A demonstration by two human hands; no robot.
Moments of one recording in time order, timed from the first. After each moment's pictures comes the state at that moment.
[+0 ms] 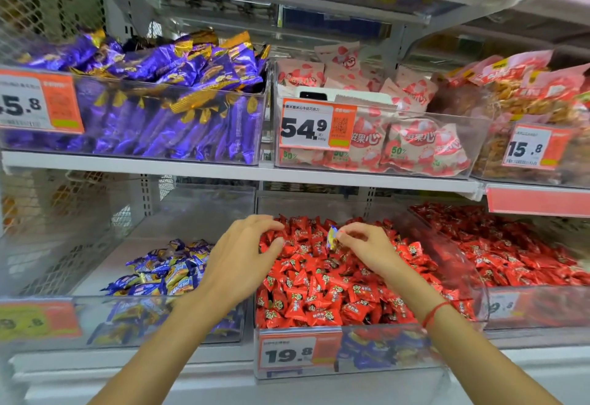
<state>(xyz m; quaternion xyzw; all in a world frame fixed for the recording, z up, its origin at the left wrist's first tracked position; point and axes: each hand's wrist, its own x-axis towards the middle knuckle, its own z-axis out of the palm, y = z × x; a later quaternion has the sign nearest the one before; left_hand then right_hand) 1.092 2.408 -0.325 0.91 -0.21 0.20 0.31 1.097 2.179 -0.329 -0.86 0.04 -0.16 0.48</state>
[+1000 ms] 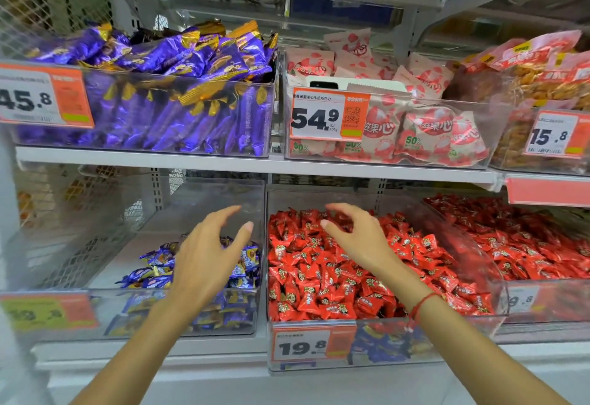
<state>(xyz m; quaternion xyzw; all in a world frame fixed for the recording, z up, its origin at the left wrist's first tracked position) 1.106 2.452 -0.351 0.89 -0.09 0.23 0.39 1.100 2.215 -0.325 -0.92 -0.03 -0.22 0.33</state>
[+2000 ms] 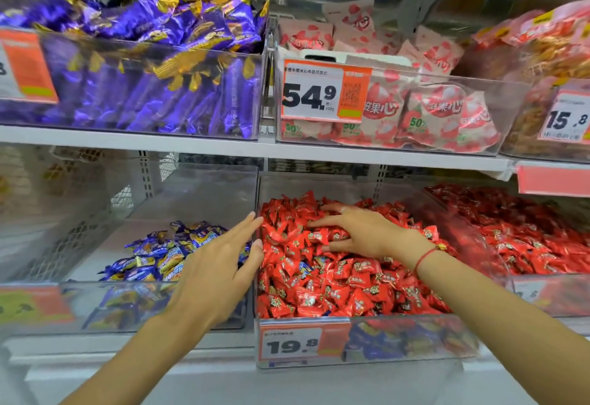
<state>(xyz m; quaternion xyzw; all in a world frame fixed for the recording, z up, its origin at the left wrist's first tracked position) 1.096 2.433 -0.374 0.91 -0.20 0.21 0.28 1.148 2.167 -0.334 -0.98 -0.19 -0.03 -0.06</state>
